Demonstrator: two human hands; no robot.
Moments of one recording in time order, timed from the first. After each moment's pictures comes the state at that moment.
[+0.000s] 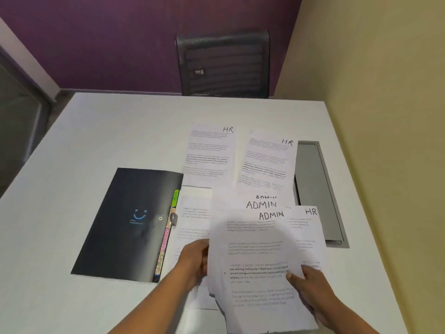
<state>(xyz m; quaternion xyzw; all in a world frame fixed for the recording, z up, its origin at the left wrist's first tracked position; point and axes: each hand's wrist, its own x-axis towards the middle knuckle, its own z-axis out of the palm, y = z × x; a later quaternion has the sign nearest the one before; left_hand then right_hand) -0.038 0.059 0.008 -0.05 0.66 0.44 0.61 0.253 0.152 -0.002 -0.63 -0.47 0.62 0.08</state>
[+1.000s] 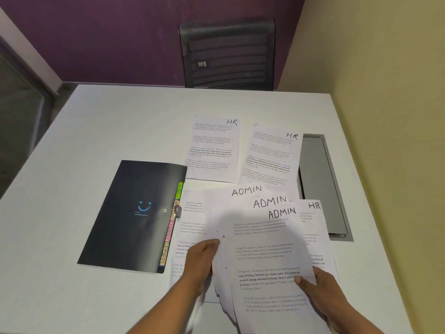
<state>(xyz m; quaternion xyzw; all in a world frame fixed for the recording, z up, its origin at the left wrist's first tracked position) -0.014 0.032 -0.007 0.05 0.73 0.43 0.52 0.270 0.134 0.008 -0.62 -0.46 0.63 0.08</state>
